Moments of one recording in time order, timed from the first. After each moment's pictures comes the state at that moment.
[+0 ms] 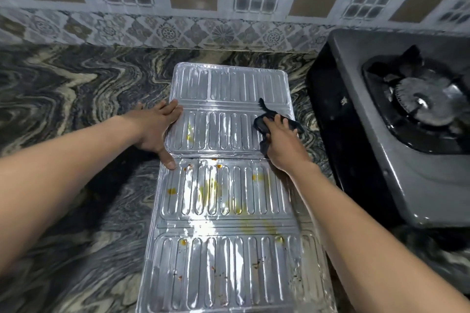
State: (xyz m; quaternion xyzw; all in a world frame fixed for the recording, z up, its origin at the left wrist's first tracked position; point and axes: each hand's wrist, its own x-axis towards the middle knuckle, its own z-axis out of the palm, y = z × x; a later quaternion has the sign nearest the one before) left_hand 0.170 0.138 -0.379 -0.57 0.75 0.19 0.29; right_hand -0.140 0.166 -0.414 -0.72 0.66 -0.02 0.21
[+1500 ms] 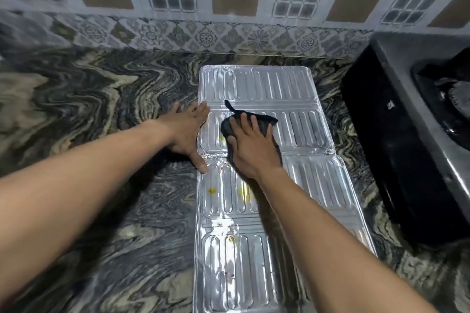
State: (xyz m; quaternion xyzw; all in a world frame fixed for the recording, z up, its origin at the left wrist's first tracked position) left_hand 0.203 0.143 -0.400 -0.56 0.77 0.19 0.23; right_hand 0.001 0.180 -0.437 -0.80 0.58 -0.01 0.15
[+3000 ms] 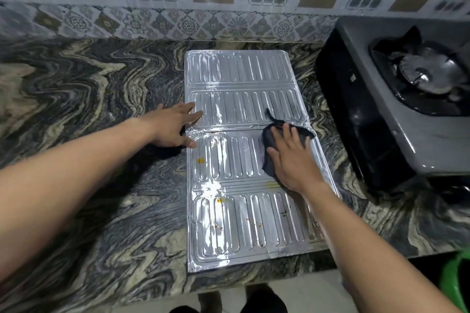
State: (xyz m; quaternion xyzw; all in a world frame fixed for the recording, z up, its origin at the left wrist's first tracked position) left_hand 0.206 0.189 -0.403 -0.53 0.81 0.18 0.18; right_hand -0.124 0.271 -0.436 -0.75 0.64 0.01 0.14
